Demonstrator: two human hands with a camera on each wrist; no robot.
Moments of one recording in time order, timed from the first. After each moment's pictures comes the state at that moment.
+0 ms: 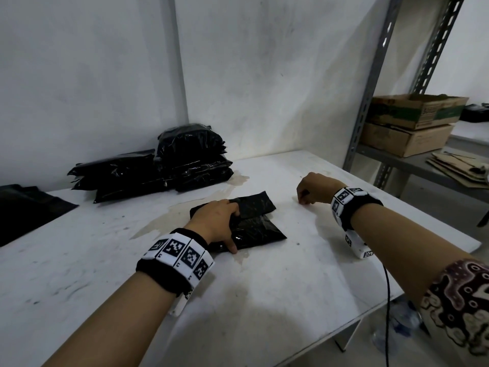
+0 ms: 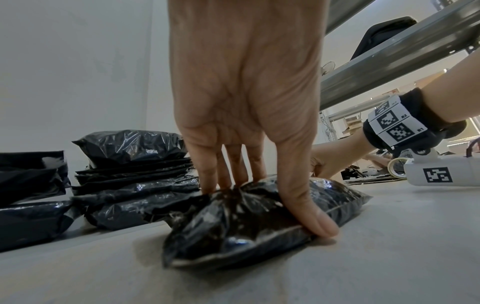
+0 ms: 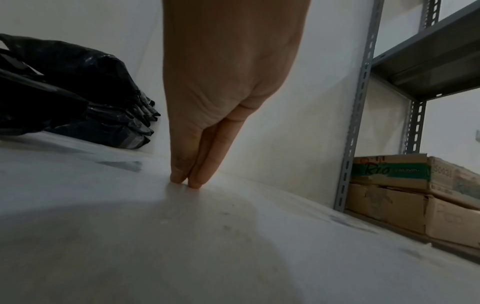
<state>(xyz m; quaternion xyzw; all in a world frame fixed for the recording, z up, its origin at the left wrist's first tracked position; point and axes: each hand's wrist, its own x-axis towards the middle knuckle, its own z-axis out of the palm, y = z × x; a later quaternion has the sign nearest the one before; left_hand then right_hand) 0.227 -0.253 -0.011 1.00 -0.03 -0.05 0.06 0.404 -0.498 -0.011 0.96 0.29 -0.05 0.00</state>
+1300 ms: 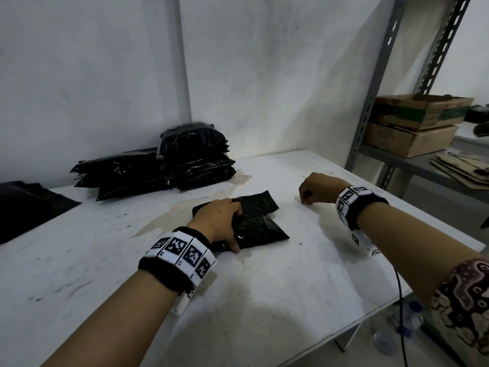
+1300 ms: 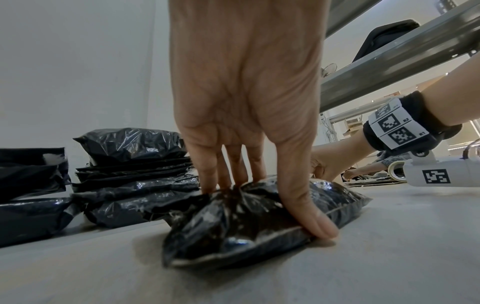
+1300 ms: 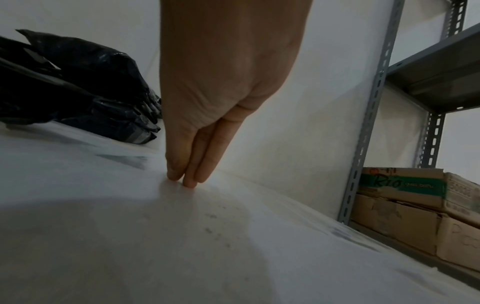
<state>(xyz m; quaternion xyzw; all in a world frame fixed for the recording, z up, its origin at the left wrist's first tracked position) 0.227 -0.252 -0.009 1.00 -0.03 -0.06 0.07 0.404 -0.499 -0.011 0.94 0.33 -0.02 0.04</state>
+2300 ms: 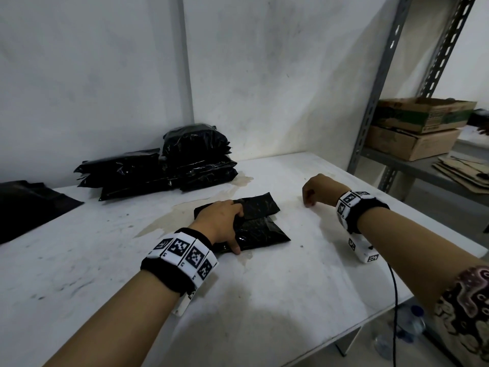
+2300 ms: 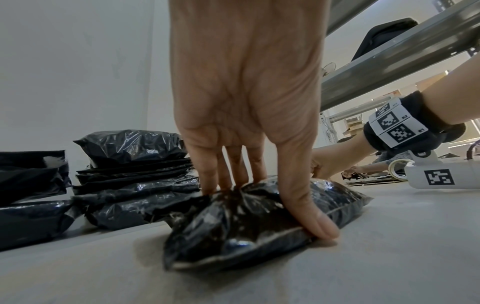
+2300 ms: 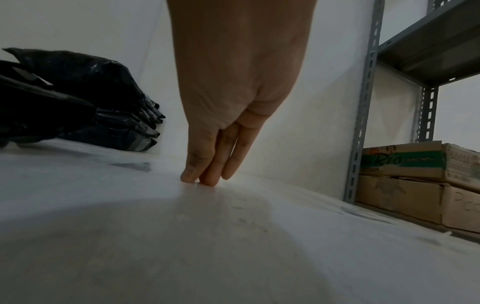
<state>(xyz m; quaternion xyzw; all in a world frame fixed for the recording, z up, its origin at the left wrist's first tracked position) 0.225 -0.253 -0.011 1.00 -0.03 -0.06 0.06 0.409 -0.501 -0.017 0.96 0.28 -0.04 -0.07</state>
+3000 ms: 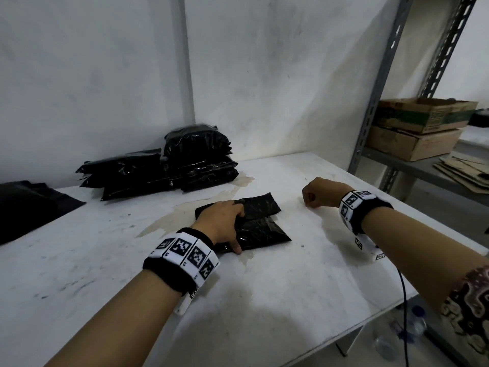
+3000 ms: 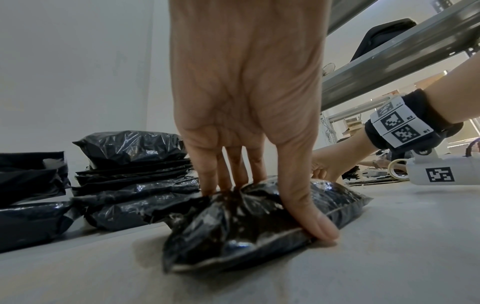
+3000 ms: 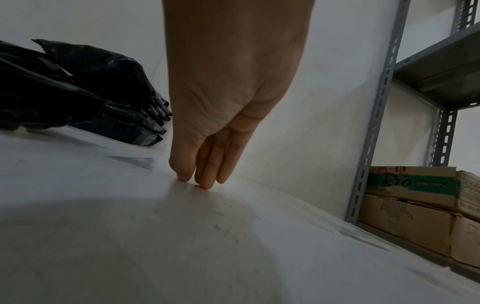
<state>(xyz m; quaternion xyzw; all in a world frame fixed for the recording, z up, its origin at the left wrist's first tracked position) 0.225 -0.254 -0.010 1.00 -0.03 -0.06 0.06 0.404 -0.501 -0.016 0.95 0.30 -0.03 0.02</state>
